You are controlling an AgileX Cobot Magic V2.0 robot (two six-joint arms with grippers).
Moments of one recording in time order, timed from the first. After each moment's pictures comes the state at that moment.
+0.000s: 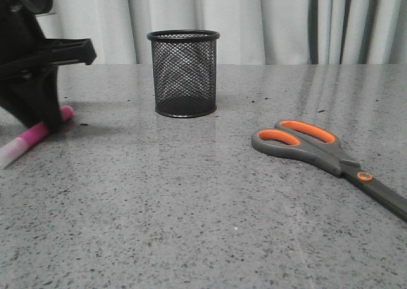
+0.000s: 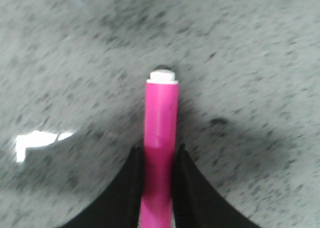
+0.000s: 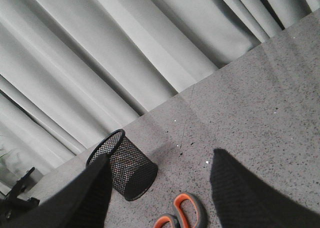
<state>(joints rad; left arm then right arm) -0.37 1.63 -1.18 -0.09 0.87 -0.25 0.19 0.19 -0.23 0.36 0.10 0.30</state>
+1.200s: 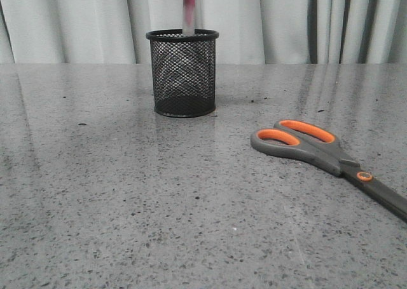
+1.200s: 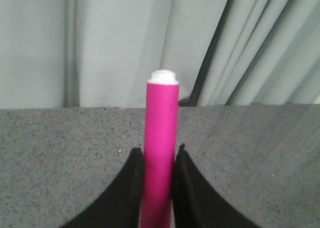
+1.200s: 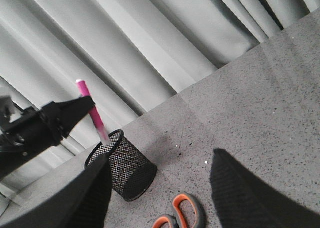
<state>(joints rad) -0.62 1.73 -1.30 -0.51 -0.14 0.18 0.19 0.19 -0.23 0.36 0.10 0.30</state>
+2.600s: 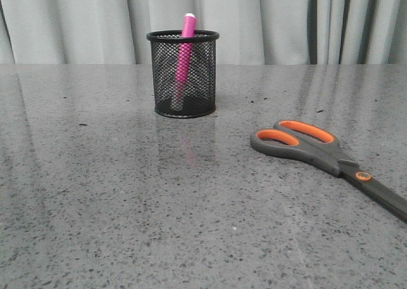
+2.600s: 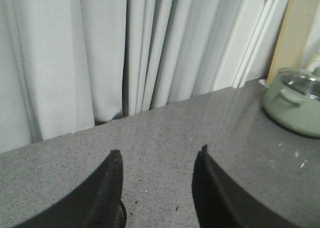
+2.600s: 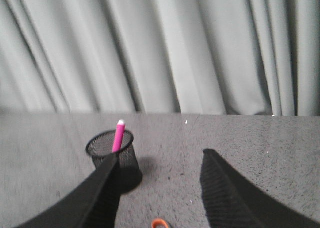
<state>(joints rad) -0.62 1.05 -1.23 -0.37 0.41 0.19 0.22 0.36 -0.66 0.34 0.41 -0.19</state>
